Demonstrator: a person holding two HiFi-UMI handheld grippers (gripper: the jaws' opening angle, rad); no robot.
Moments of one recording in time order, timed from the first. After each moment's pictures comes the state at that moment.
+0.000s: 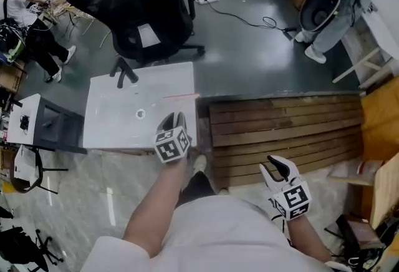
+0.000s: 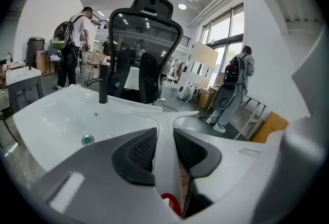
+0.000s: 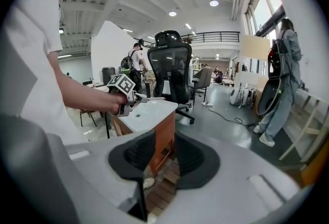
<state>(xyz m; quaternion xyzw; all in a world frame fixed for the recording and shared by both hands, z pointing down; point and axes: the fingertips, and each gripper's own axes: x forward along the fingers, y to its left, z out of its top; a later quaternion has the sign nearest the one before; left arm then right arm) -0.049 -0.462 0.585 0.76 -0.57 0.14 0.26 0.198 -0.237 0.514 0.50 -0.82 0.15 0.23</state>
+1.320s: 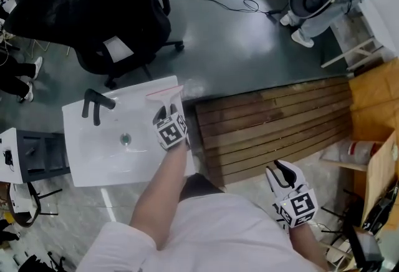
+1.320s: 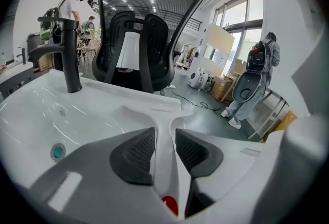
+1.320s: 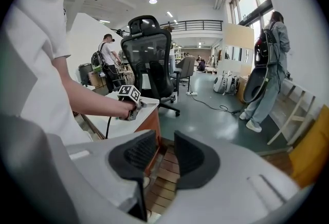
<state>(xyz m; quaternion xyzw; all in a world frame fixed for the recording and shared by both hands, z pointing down) -0.024 -0.642 0.695 0.72 -0.59 0.20 0.31 0.221 -0.341 0.517 0.57 -0.75 0.22 0.26</state>
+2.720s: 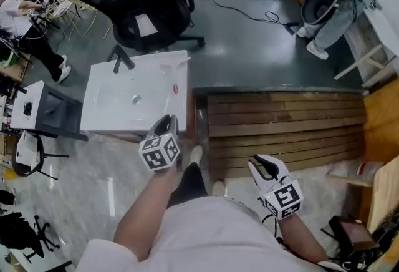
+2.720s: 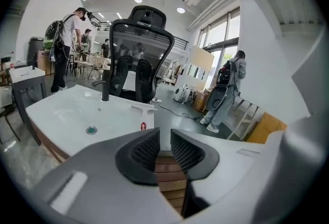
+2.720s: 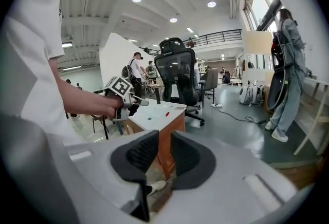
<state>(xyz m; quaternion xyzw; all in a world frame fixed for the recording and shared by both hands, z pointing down) -0.025 -0.374 0.547 0.77 -0.57 0.13 0.26 0.211 -0.192 0.506 0.46 -0.85 0.16 0.18</state>
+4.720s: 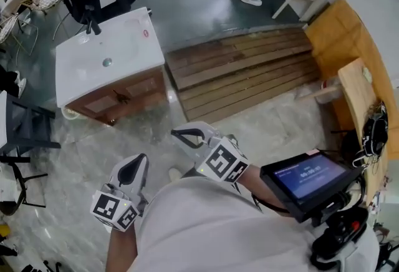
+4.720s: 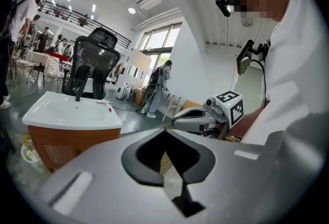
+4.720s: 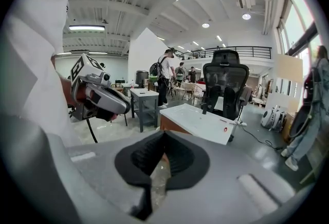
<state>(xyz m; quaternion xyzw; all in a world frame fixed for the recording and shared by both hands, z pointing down) -0.229 0.005 0.445 0.95 -0.25 0.10 0.19 -0.148 -0.008 0.464 0.38 -0.90 0.05 0.22</state>
